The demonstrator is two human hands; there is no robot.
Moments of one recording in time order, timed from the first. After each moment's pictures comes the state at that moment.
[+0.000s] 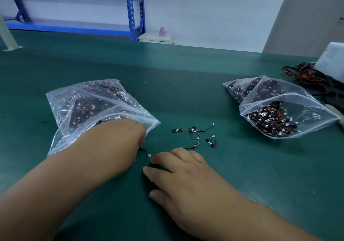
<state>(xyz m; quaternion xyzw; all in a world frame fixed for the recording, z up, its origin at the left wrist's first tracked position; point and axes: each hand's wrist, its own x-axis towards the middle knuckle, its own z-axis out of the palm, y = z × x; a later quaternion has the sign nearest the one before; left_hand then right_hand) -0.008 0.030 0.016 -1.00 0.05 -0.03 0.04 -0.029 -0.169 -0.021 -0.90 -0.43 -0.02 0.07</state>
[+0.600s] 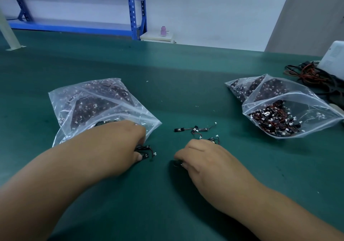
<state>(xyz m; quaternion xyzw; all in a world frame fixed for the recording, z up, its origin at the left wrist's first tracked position) -0.012 0.035 0.022 -1.00 0.06 0.05 0.02 0.000 -0.195 -0.023 -0.91 -0.39 -0.11 0.13</state>
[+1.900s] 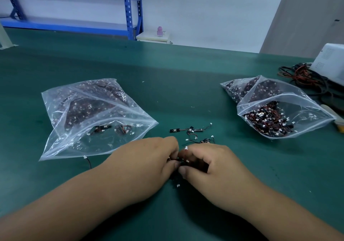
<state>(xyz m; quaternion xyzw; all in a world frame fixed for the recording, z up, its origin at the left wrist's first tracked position) -0.023 -0.017 -0.002 -0.97 0.17 -0.05 -0.14 -0.003 -0.207 -0.019 -0.89 -0.30 -0.02 0.36</state>
